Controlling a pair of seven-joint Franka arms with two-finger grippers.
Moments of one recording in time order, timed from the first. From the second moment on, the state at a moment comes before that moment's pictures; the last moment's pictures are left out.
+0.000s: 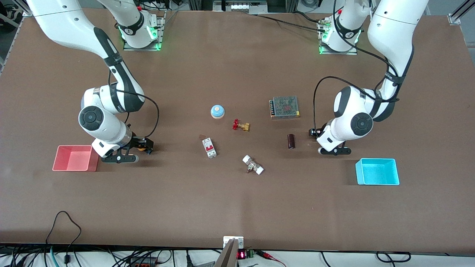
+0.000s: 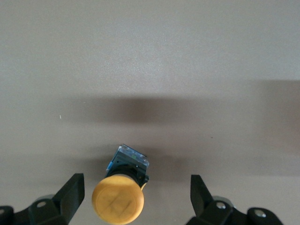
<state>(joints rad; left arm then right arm) -0.18 0.52 -0.06 -1.98 -0.12 2.29 -0.18 0.09 0.52 0.10 -1.90 -0.11 2.42 0.23</state>
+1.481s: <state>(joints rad) -0.02 0.34 0.04 -1.88 -0.12 2.27 0.03 0.09 0.53 0.10 -1.90 -0.12 2.42 0.23</state>
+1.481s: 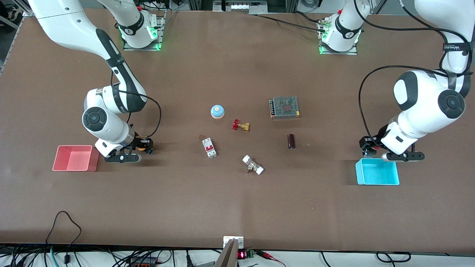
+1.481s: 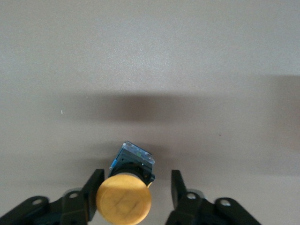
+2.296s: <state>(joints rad) 0.06 0.56 0.03 -1.70 -0.07 2.29 0.11 0.09 0.53 0.10 -1.90 -0.12 2.42 0.23</state>
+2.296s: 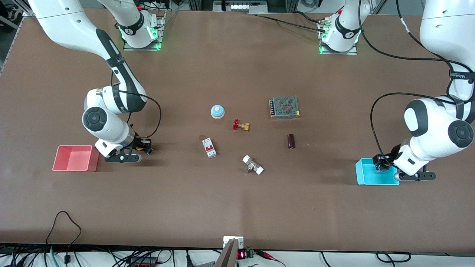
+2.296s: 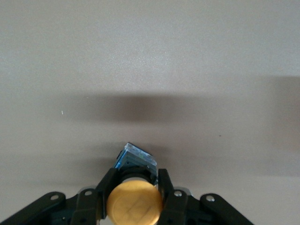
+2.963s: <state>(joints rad) 0.07 0.65 0.03 -1.68 -0.07 2.36 0.16 0.04 0.41 0.09 -1.77 -0.12 2.19 0.04</state>
